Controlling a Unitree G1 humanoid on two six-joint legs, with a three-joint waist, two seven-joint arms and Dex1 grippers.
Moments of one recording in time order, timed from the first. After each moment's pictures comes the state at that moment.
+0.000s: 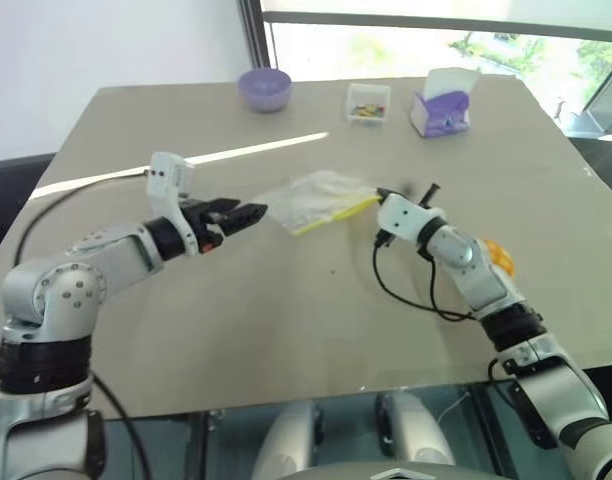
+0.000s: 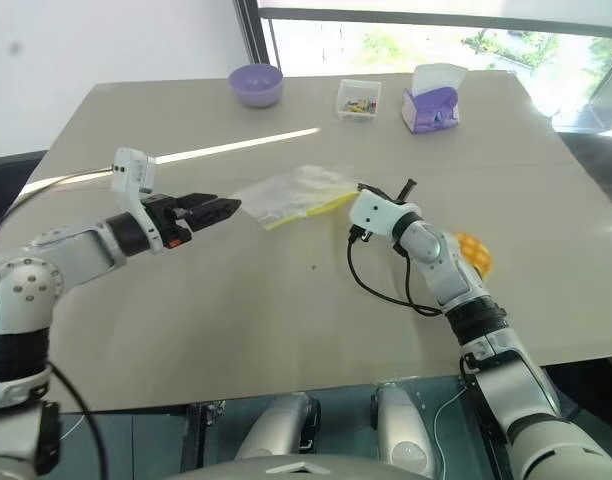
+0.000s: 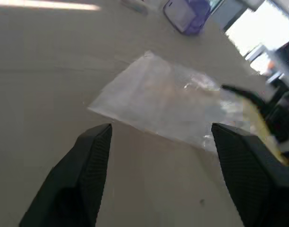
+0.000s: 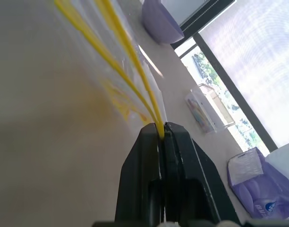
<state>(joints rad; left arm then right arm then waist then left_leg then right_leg) -0.39 0.88 0.20 -0.25 -0.98 0.88 -0.43 -0.65 -0.33 0.29 0.35 -0.39 -0.13 0.31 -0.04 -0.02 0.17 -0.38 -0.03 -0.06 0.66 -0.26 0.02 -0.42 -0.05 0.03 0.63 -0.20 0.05</state>
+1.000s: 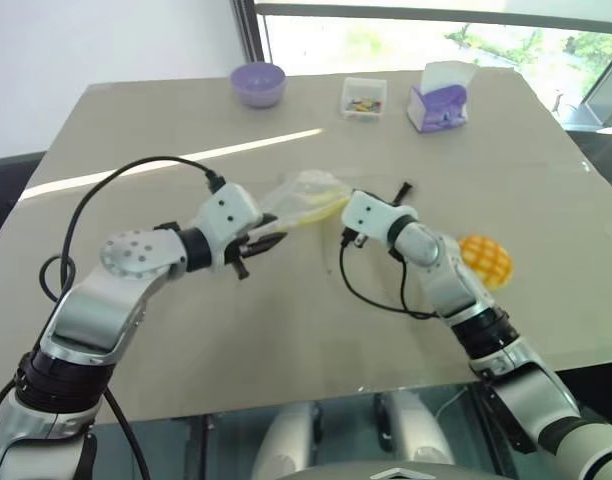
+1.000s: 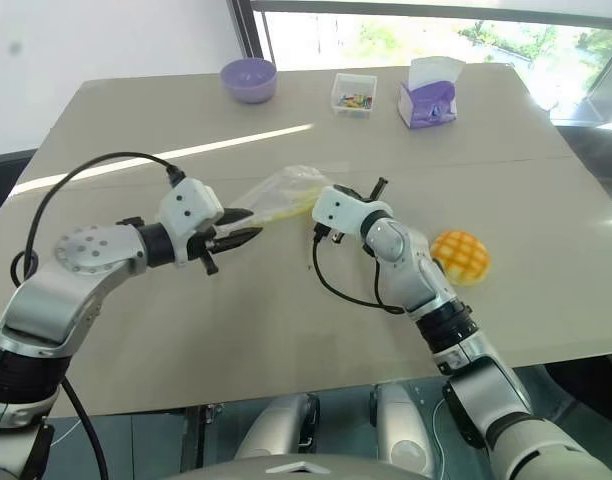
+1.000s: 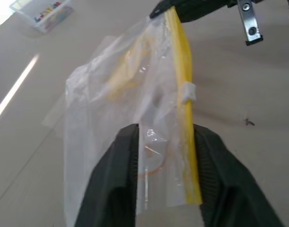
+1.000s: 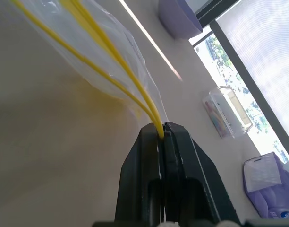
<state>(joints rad) -0.35 0.88 -0.05 -0.37 -0.34 0.55 -0.75 -0.65 -0.19 0.38 0.16 -0.51 0.22 0.35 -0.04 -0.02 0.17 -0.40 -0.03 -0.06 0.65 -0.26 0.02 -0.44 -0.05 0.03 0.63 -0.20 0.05</state>
